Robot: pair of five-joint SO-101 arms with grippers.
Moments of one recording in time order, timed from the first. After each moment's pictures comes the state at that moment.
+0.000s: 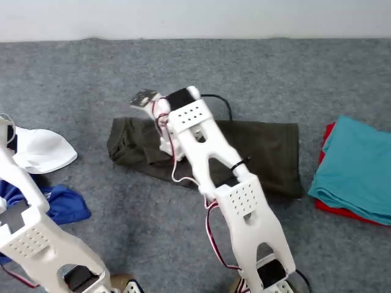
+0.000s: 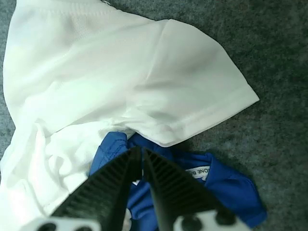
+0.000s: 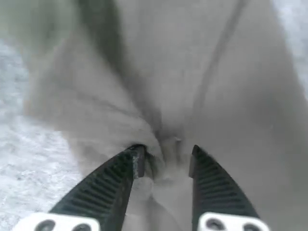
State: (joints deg) left arm -42.5 23.2 -27.2 94.0 -22.9; right arm -31.2 54.3 -56.2 100.0 23.9
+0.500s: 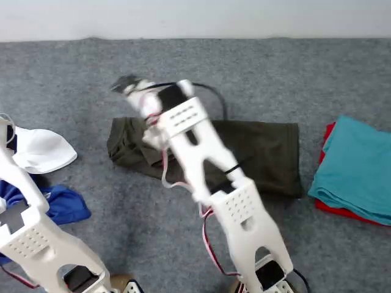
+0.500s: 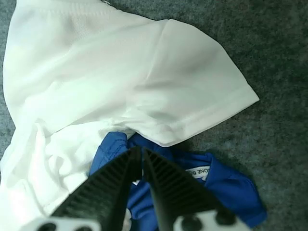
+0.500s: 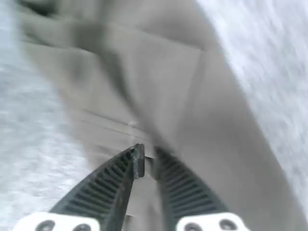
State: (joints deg) left arm -42.5 23.2 -27.2 94.0 -22.9; right arm -38.5 50.2 -64.5 100.6 23.5
